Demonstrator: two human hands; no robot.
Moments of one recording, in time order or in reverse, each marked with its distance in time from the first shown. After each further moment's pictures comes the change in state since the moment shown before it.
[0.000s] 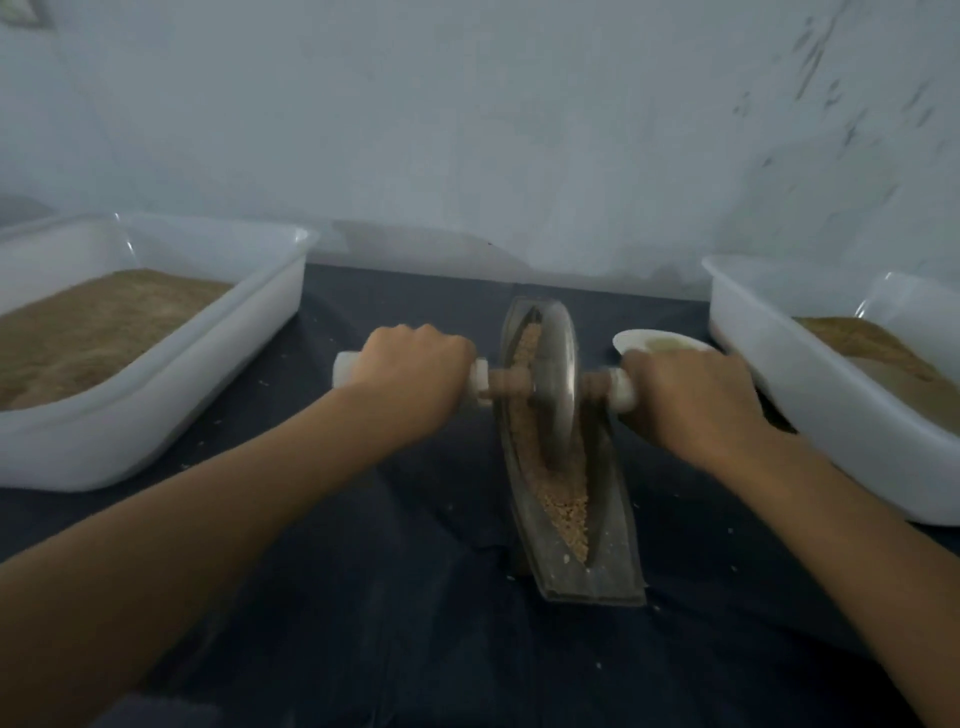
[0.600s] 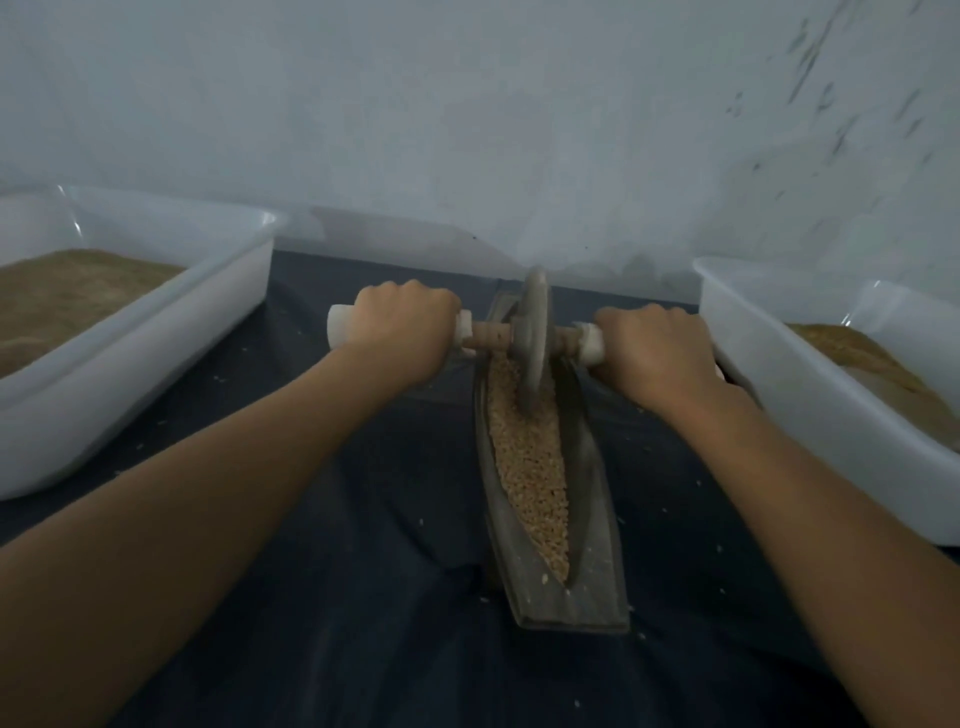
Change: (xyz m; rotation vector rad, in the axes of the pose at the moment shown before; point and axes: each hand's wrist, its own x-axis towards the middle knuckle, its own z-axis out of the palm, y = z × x) left_hand 0.060 -0.004 0.023 -0.022 0.079 -0.112; right_hand 0.062 0.013 0.030 0.014 0.073 0.045
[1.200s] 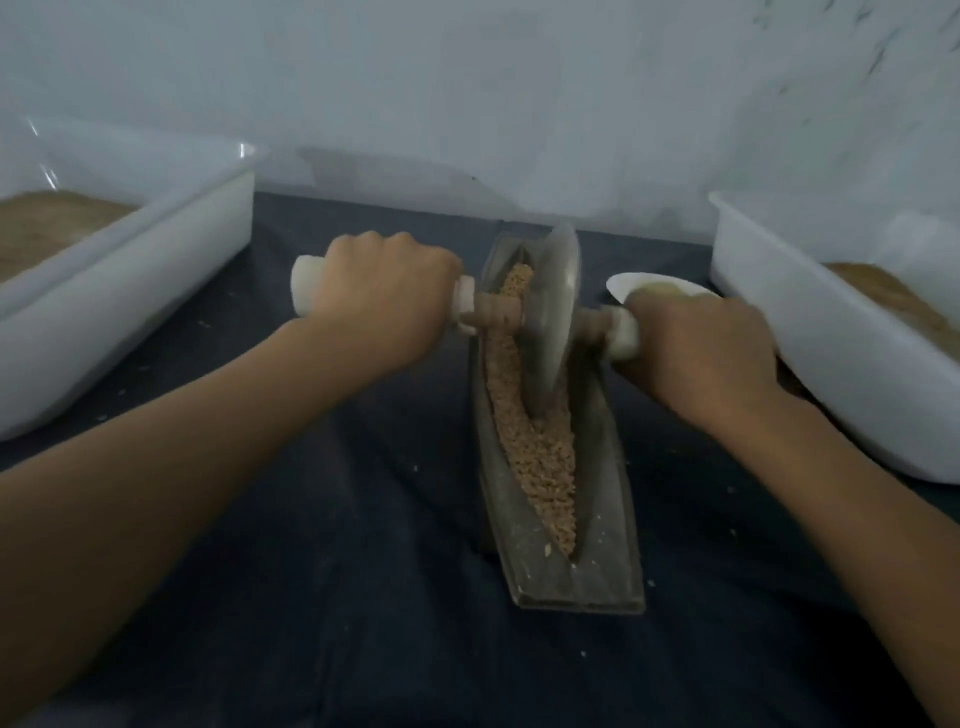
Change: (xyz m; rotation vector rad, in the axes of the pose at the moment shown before) left_hand -0.041 0.008 -0.017 0.082 0.081 0.066; right_hand -0.059 -0.005 -0.008 0.053 0.041 -0.002
